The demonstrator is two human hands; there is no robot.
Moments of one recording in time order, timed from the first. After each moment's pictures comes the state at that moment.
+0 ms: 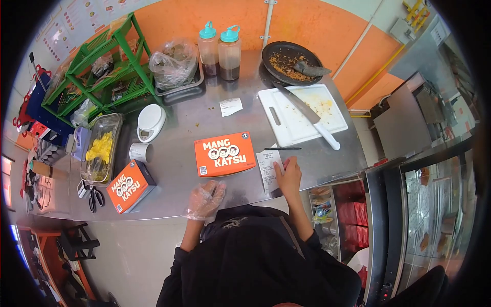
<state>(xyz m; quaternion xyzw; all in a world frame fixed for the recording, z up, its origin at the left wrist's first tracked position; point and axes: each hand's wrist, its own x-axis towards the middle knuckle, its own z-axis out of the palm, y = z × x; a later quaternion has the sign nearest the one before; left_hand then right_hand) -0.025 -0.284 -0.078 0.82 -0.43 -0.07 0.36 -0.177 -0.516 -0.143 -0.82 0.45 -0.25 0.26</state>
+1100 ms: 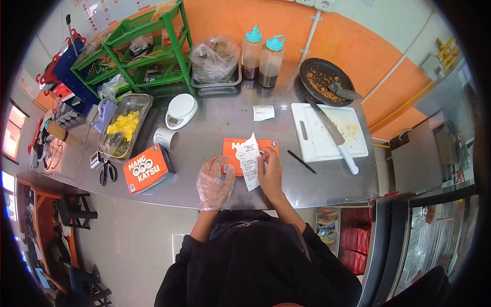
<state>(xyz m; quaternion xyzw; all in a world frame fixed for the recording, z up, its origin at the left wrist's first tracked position) -0.005 -0.295 -0.056 0.84 -0.34 0.16 0.39 -0.073 -0.456 -0.103 -0.81 0.18 -0.36 0.43</state>
